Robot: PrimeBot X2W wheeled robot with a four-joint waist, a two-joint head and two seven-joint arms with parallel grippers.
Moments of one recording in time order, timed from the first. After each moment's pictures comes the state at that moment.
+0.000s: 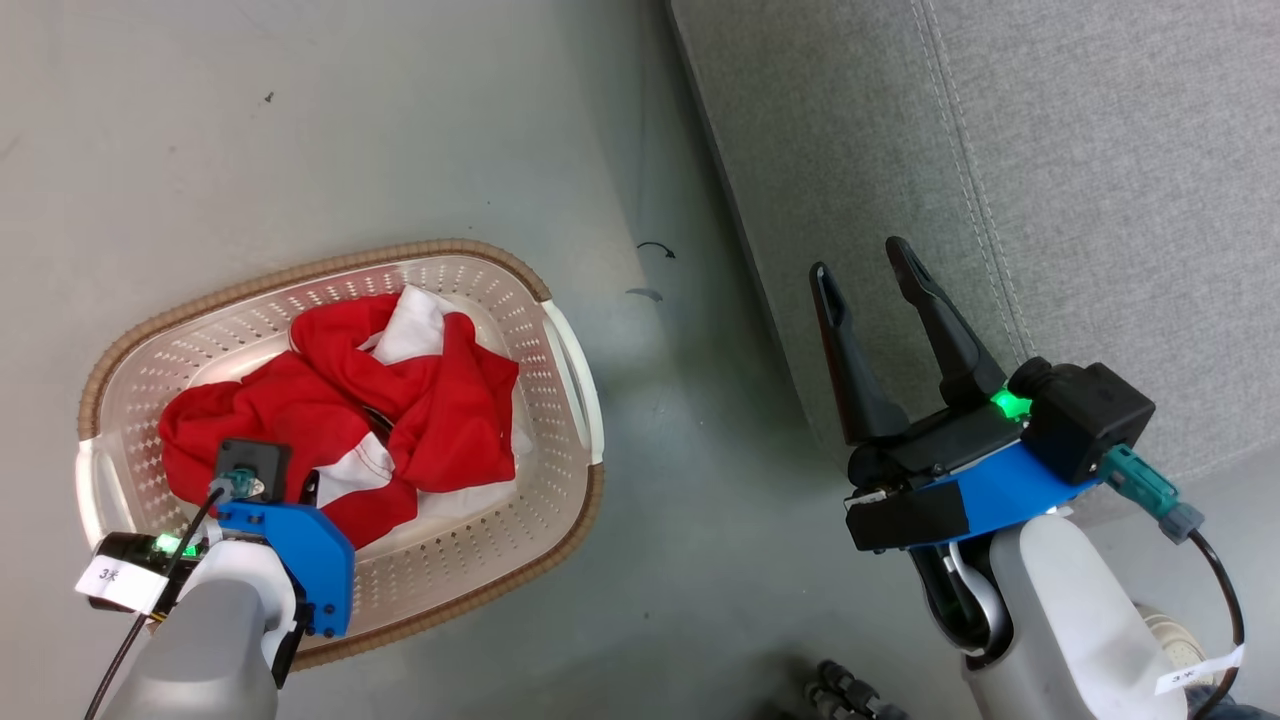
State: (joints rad) left arm -0.67 0.23 -0.42 1.29 -0.30 -0.12 -0.15; right arm -0.39 -0.05 0.25 0.18 0.29 0.13 -0.26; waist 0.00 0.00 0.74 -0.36
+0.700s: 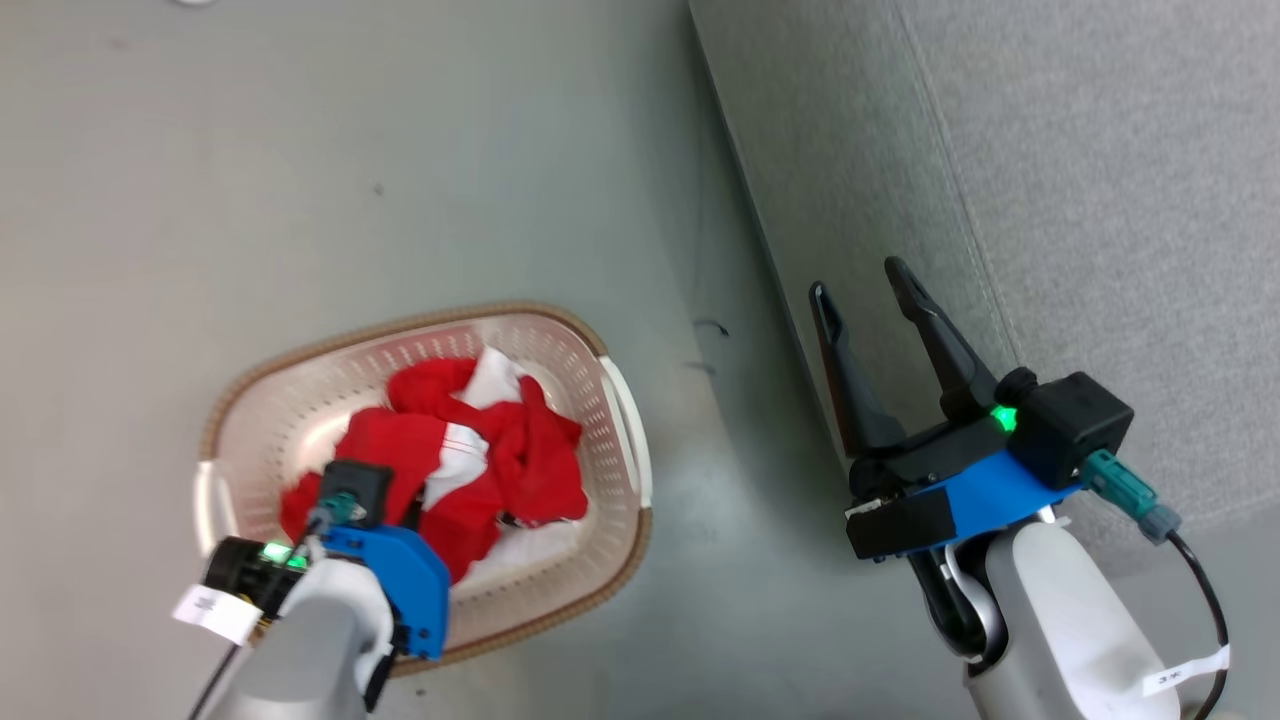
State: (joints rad) left arm -0.63 0.14 -0.55 1.25 -0.39 -0.13 -0.22; right arm -0.39 -0.05 0.23 0.22 0.25 0.13 -0.26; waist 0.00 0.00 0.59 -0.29
